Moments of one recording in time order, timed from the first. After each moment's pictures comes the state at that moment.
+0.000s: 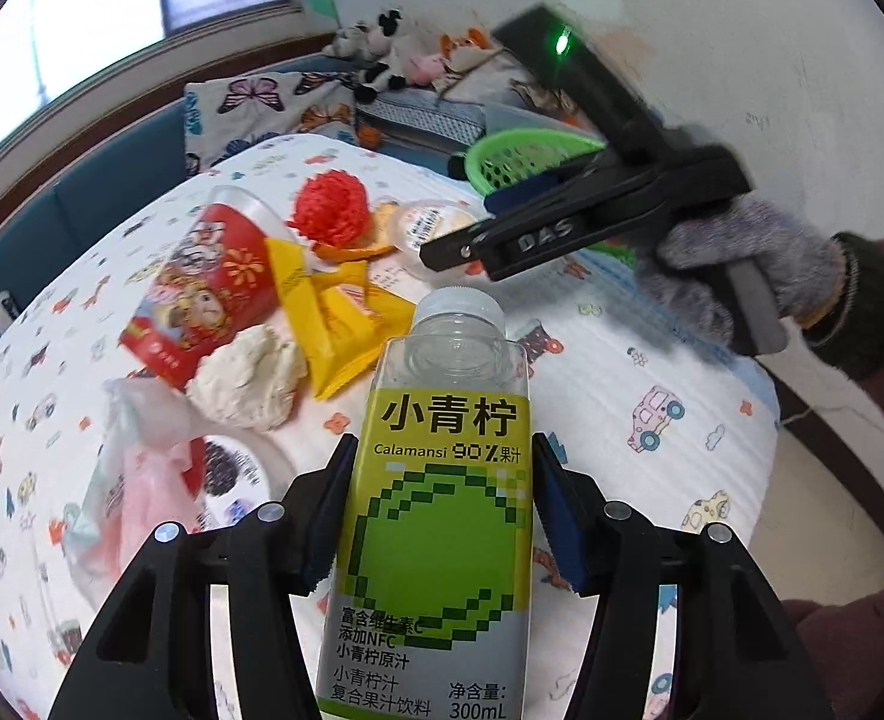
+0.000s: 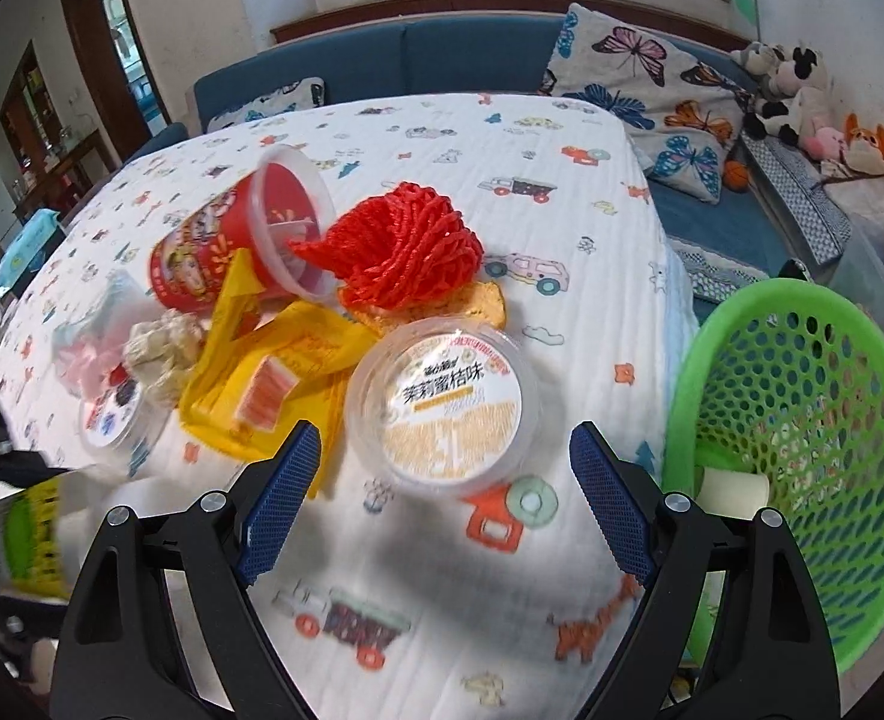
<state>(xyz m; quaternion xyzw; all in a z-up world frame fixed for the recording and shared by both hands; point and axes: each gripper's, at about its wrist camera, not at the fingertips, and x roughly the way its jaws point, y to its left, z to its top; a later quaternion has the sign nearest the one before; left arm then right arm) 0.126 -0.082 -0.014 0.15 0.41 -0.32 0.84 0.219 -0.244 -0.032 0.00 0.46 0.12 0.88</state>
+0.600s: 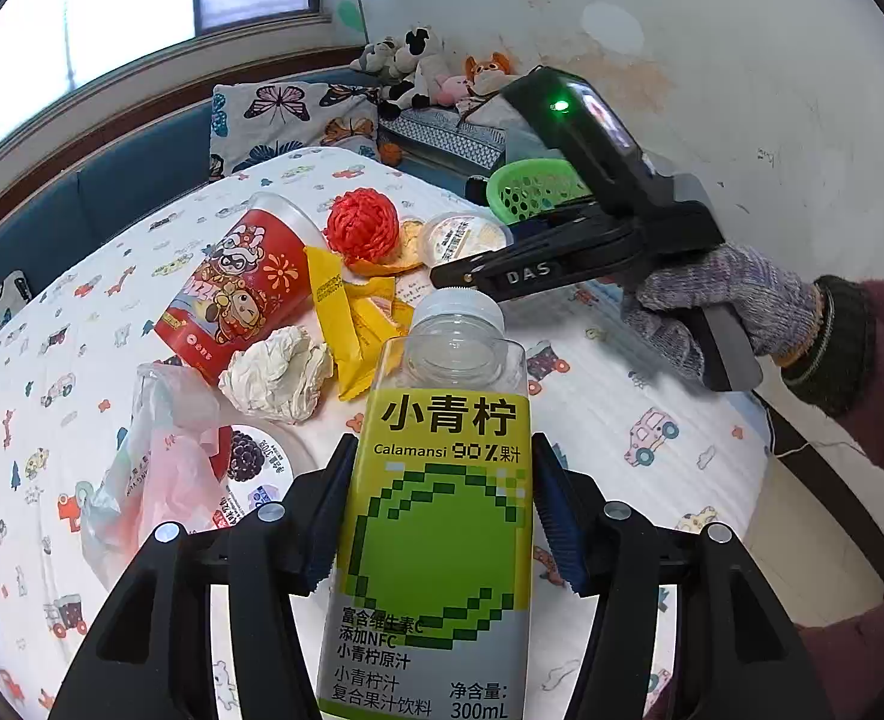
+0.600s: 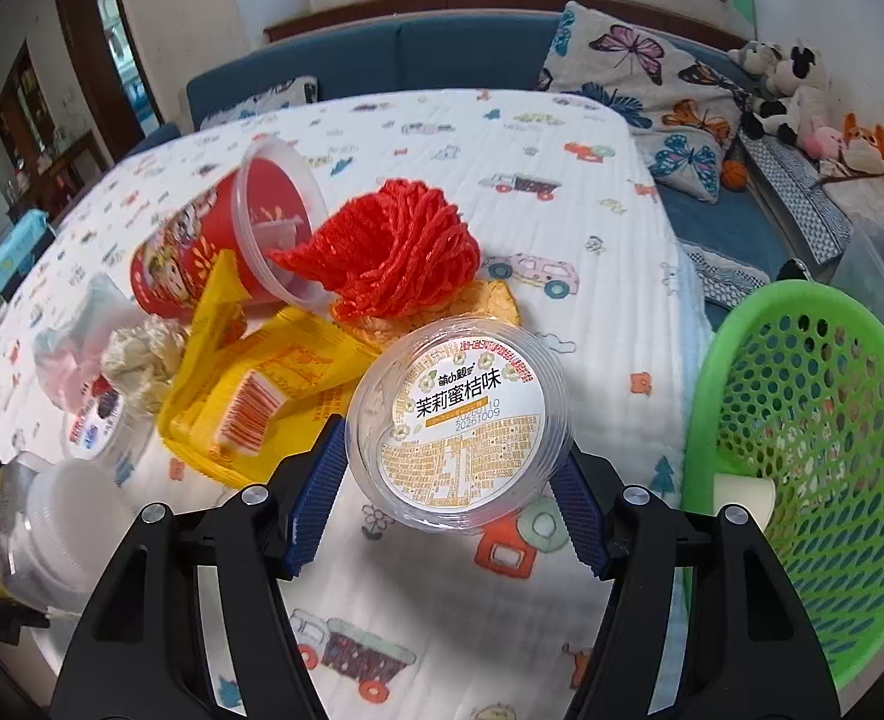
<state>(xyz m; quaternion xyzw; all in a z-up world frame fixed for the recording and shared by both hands) 0.125 -0.066 -0.003 0.12 0.40 -0.31 0.86 0.222 -0.241 -0.039 0.00 0.46 0.11 0.88</state>
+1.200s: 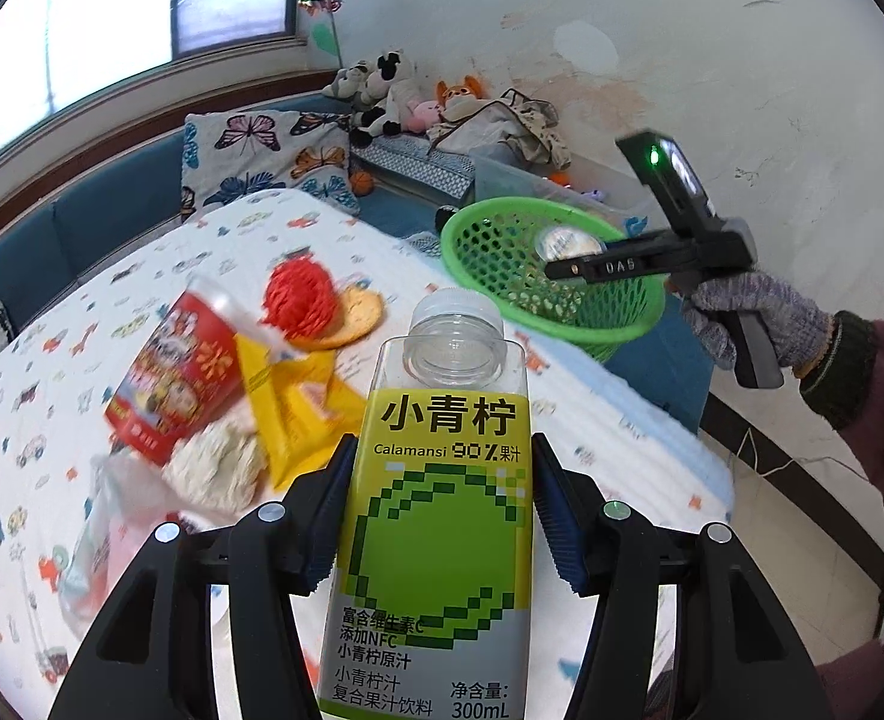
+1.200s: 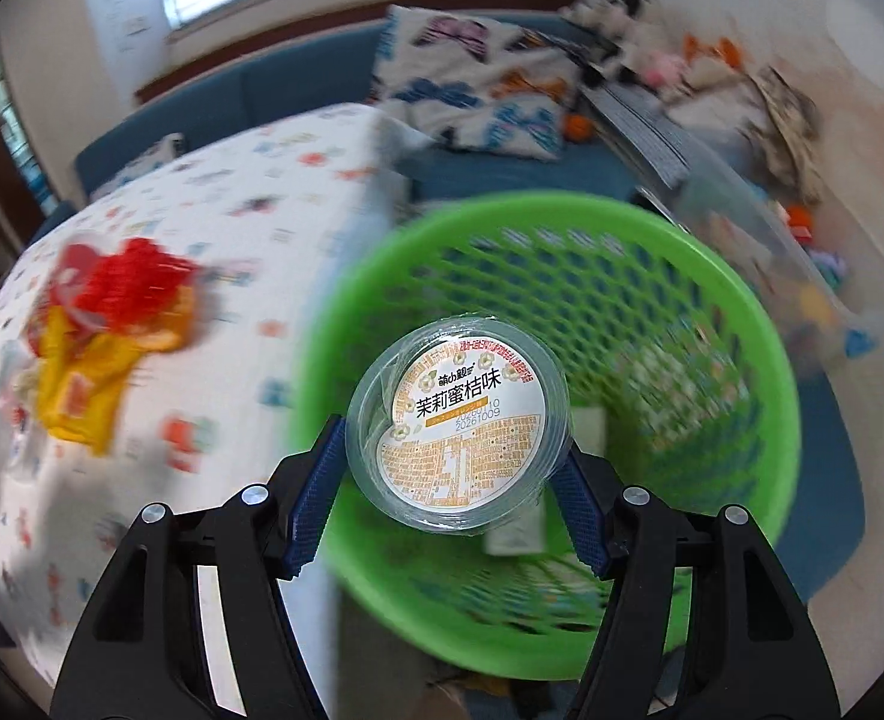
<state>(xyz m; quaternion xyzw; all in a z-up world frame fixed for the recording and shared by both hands) 0.138 -0.120 0.021 0.11 0.37 -0.34 0.86 0.177 -0.406 -0.033 0.06 0.46 -0.03 0.88</state>
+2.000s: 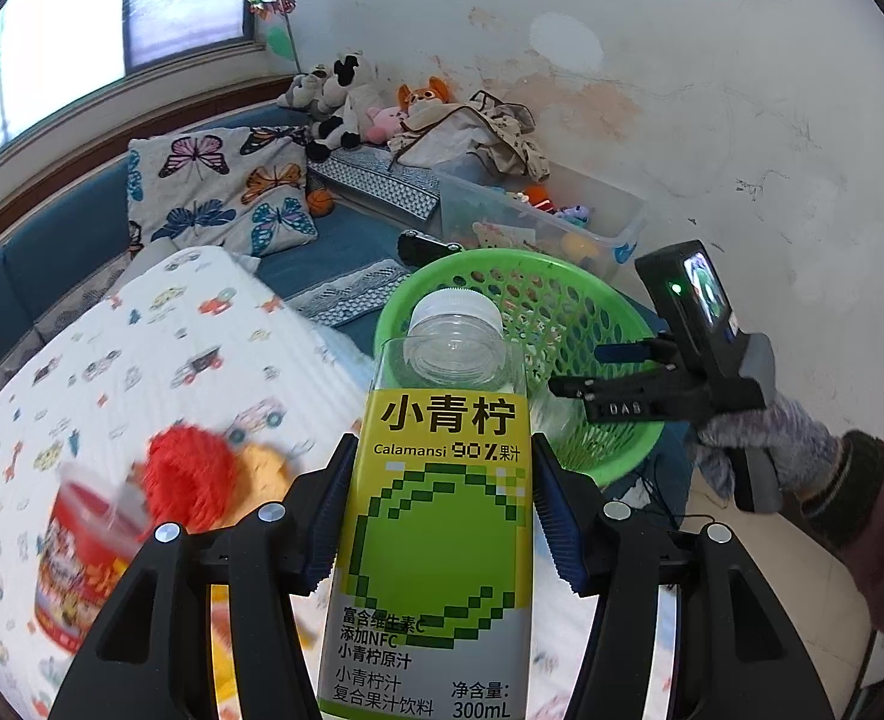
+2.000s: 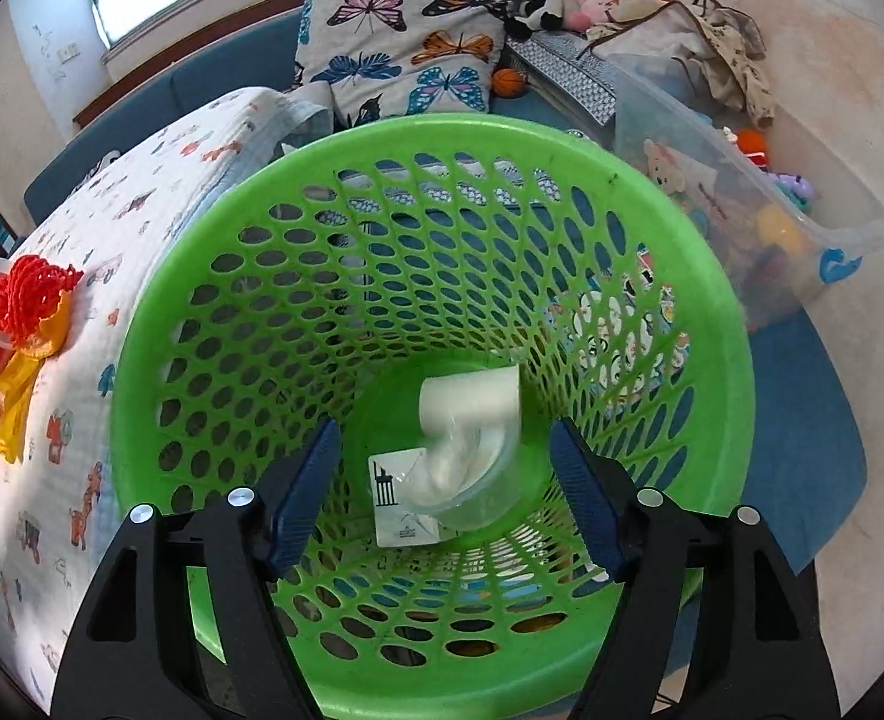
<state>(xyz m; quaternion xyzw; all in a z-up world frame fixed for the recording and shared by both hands) 0.215 -0.245 0.036 0.12 0.38 -0.37 0.84 0.170 -0.472 -0.071 0.10 0.48 -0.08 0.87</state>
